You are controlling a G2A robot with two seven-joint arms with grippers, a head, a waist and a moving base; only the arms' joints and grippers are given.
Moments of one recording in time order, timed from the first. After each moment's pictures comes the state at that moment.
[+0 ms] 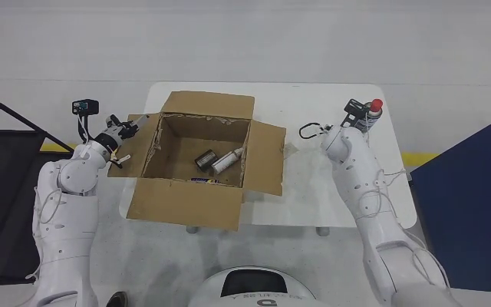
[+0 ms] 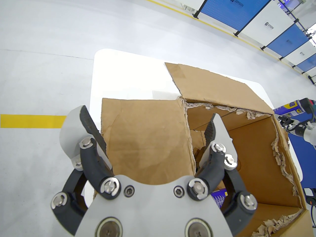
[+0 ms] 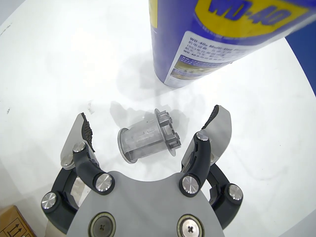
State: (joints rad) left arm 1.28 -1.17 -1.74 -1.36 0.76 -0.38 -0.56; right arm -0.98 -1.39 1.30 -1.08 -1.19 0.76 0.72
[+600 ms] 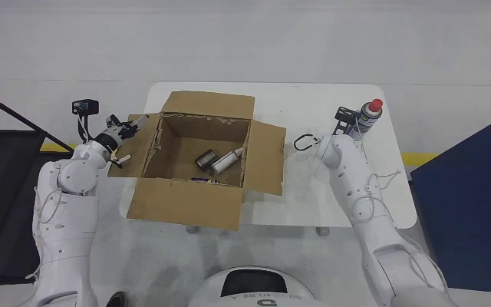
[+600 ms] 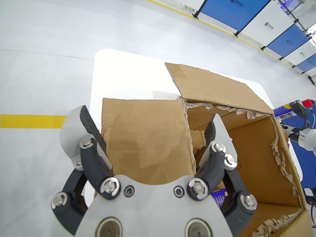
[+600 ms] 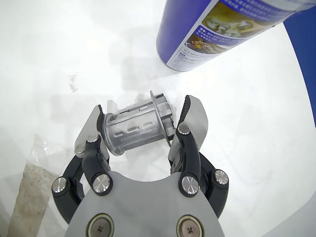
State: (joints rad) left arm 1.28 -1.17 -1.74 -1.36 0.76 -0.38 -0.56; right arm -1.01 -1.39 1.26 -1.07 -1.31 0.71 0.80
